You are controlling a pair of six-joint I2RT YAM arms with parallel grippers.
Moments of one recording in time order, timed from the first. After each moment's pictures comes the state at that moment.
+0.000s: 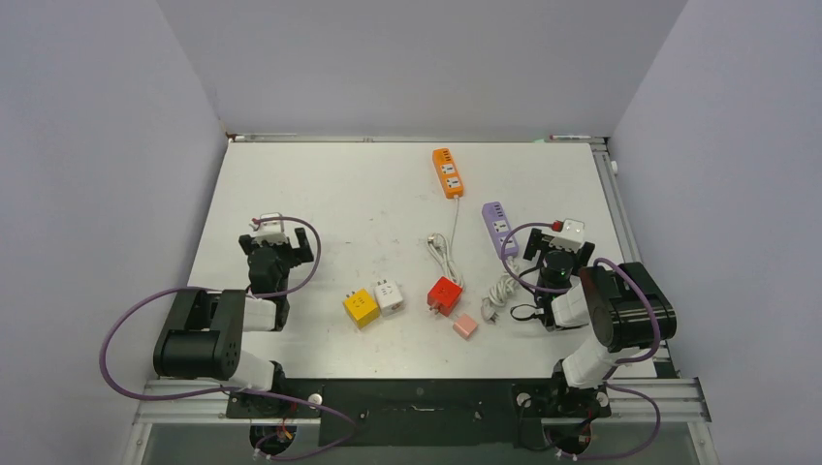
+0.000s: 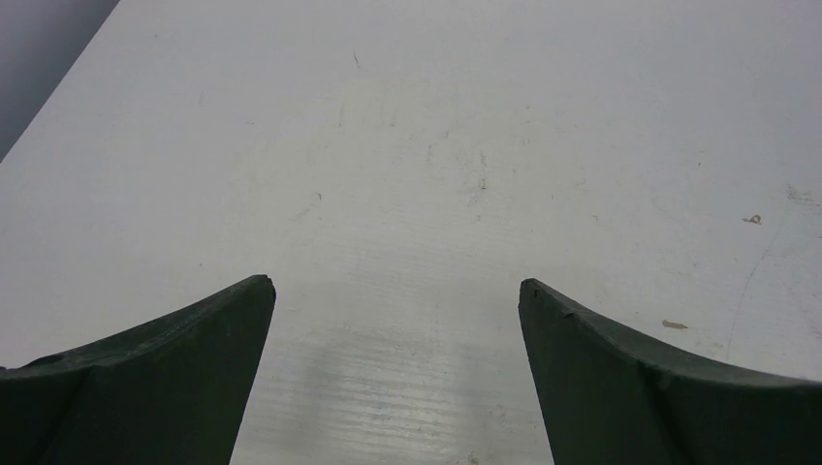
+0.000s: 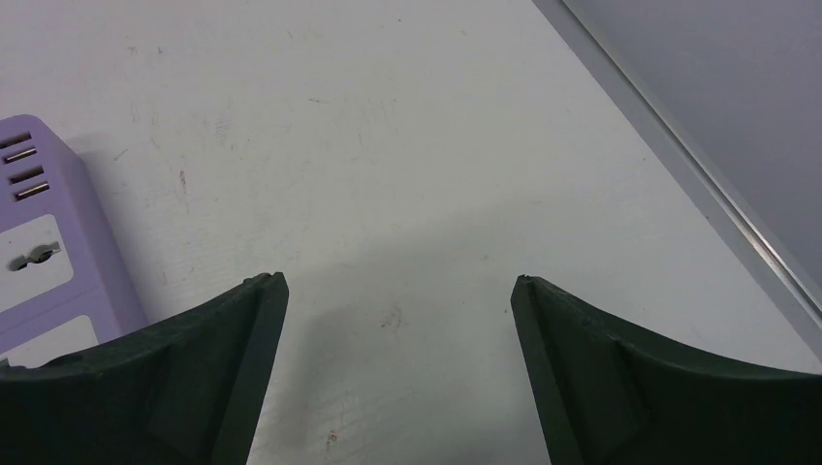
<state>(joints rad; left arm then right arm) -0.04 1.47 0.23 1.04 -0.17 -0.09 0.11 1.63 0.23 1.18 0.48 0.03</state>
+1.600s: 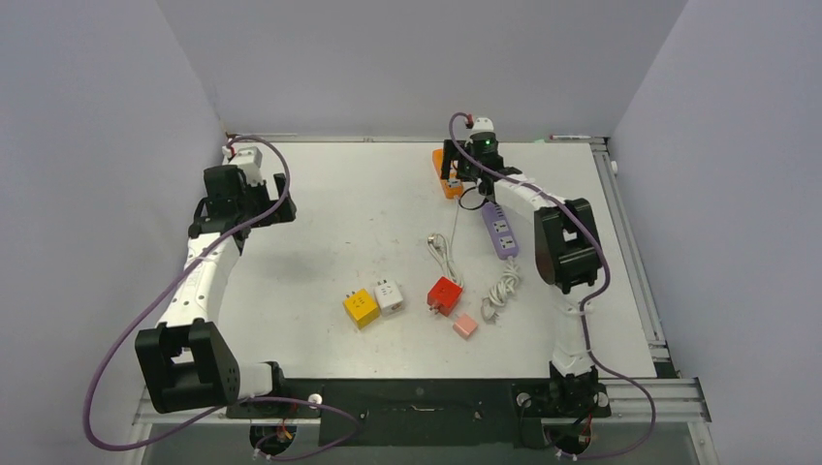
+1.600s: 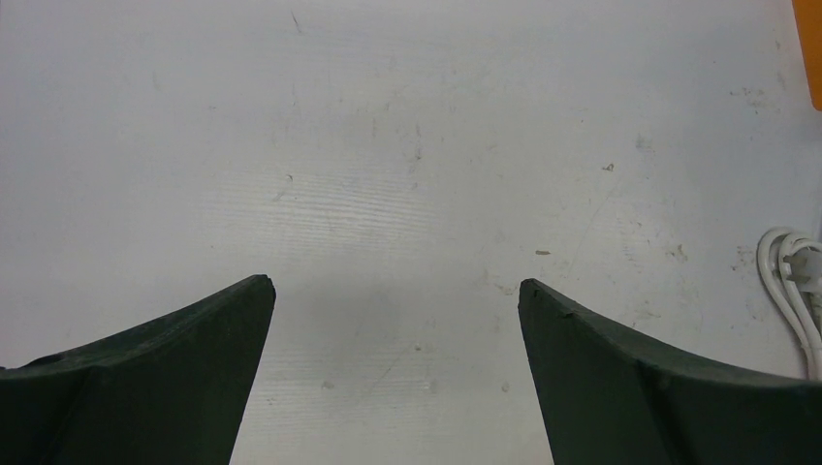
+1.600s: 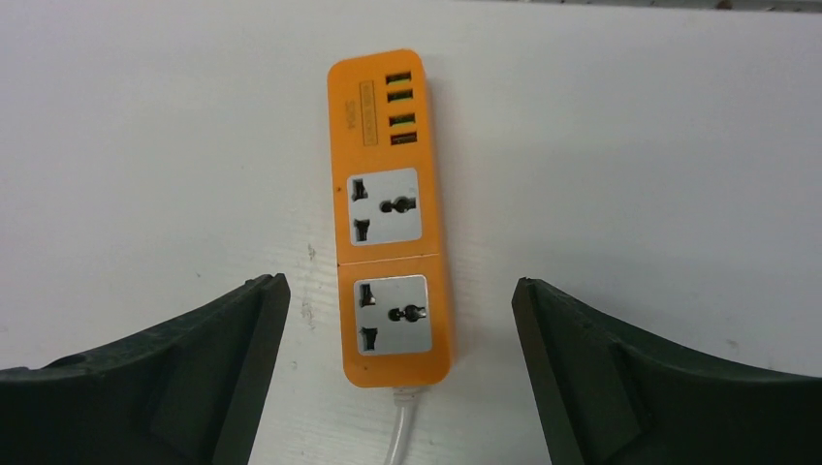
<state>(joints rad) 0.11 1.32 1.04 -0.36 0.15 -0.11 0.33 2.14 1.62 0.03 0.04 0.22</state>
